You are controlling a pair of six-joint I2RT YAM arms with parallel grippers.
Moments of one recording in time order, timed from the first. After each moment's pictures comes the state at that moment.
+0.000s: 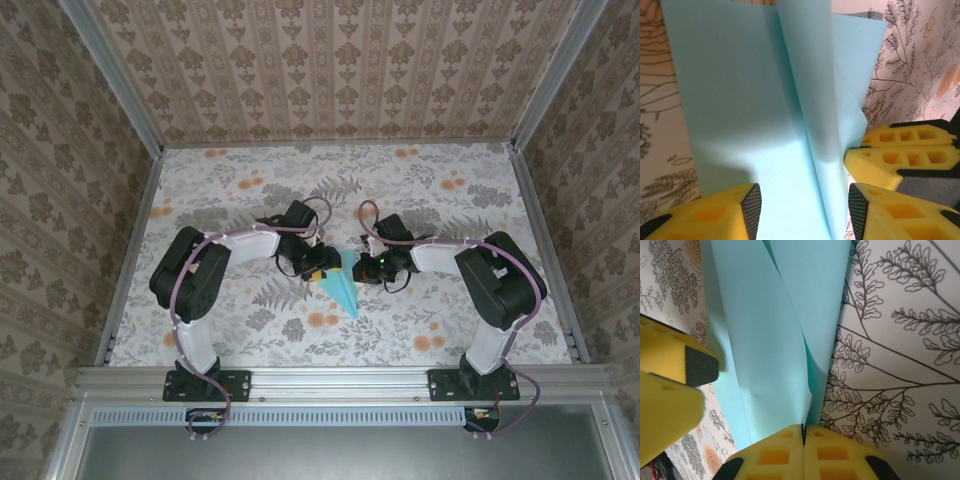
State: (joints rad) left arm -0.64 1.85 1.10 -0.42 0.58 -0.76; right arm 0.47 1.77 0.85 -0.19 -0.52 0.53
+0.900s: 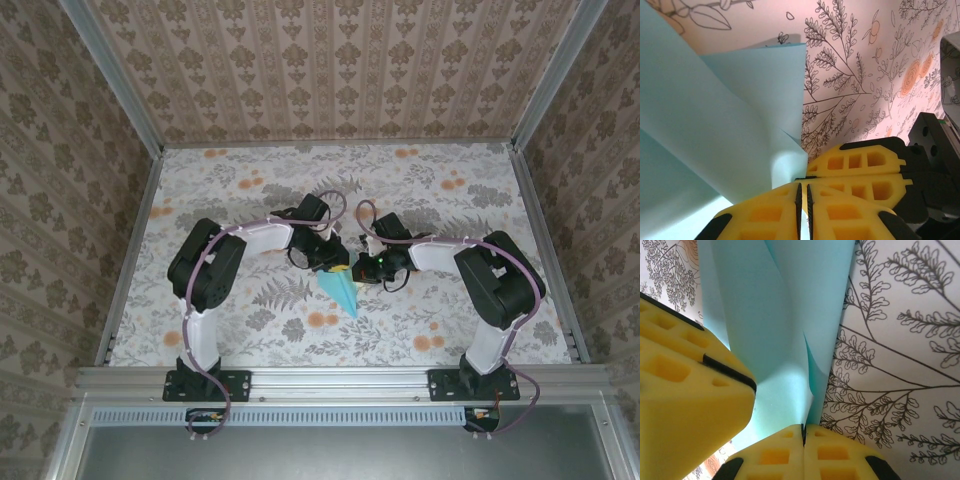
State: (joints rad) left arm -0.67 1.98 1.24 -0.40 0.68 -0.72; right arm 0.48 1.78 0.88 -0.22 -0.50 0.51
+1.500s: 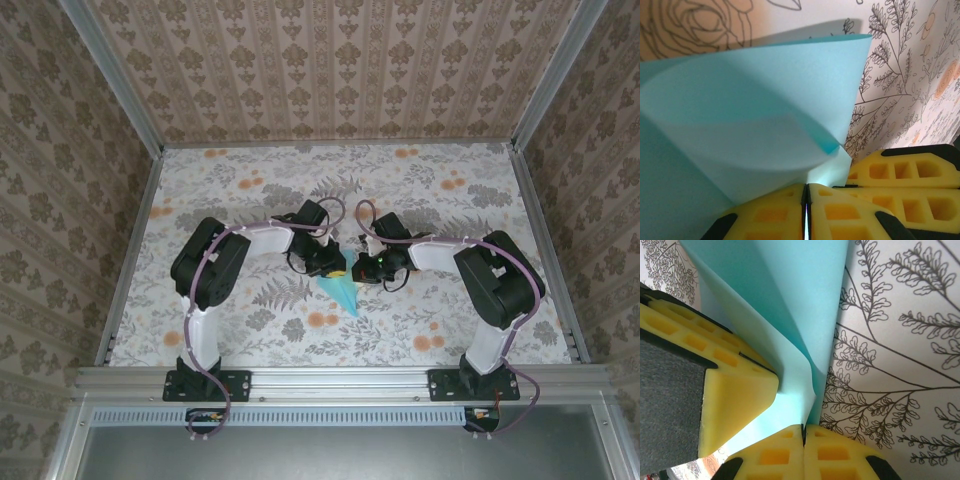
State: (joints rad) left arm -0.67 2.01 1.19 -0.38 0.66 -0.72; right arm 0.48 1.78 0.88 -0.23 -0.50 0.50
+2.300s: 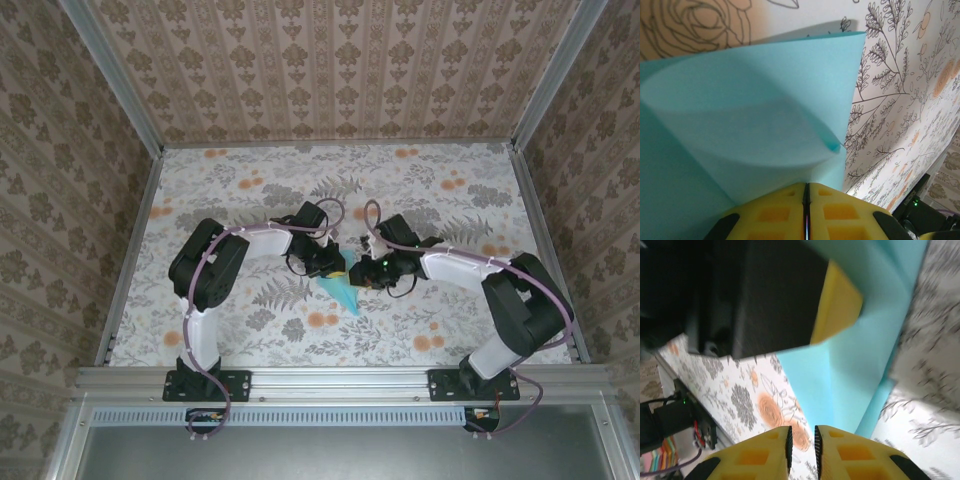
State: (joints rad) left arm -0.67 2.00 1.16 -0.34 0.65 -0.72; right arm 0.53 1.59 0.81 -0.29 -0.61 0.61
